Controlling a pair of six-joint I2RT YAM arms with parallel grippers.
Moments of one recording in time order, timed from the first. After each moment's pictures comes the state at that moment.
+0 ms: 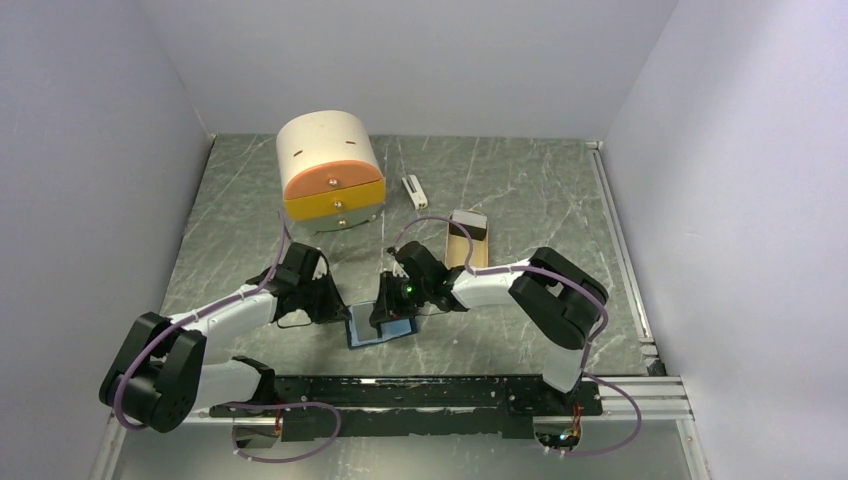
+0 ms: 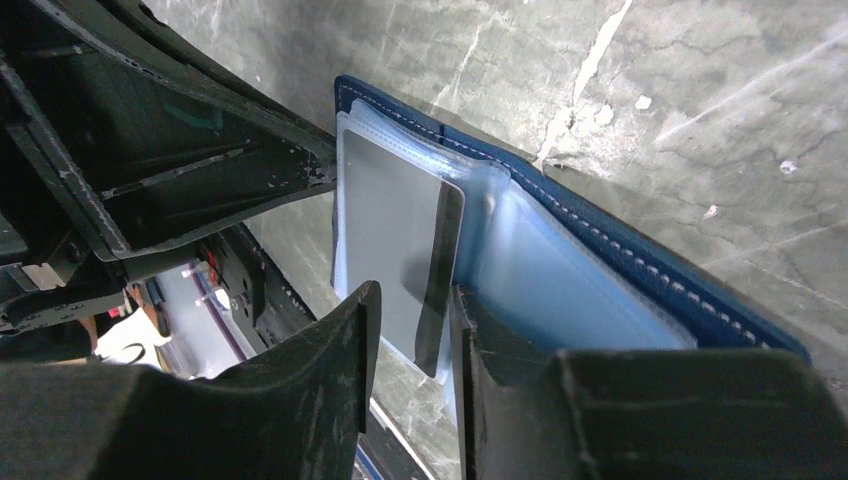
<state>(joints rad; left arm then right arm) -0.42 1.23 0.44 -0.25 0.29 -0.78 0.93 1.81 0.85 0.18 -0.40 0.83</state>
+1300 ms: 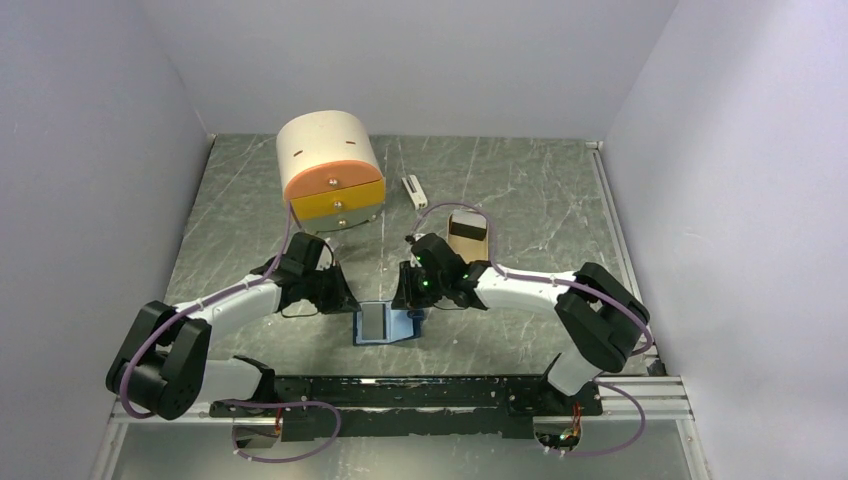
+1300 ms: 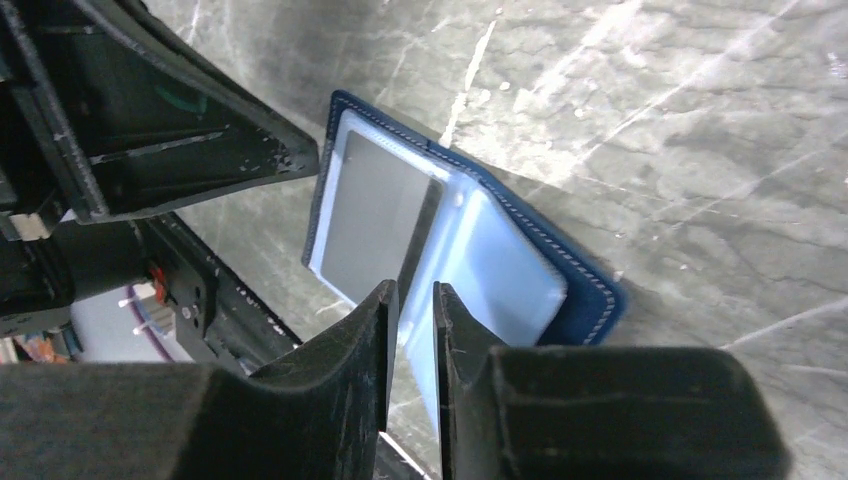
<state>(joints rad) -0.42 1.29 0.51 -0.23 0.38 -0.73 0.89 1.59 0.82 -0.03 -0.22 0.70</state>
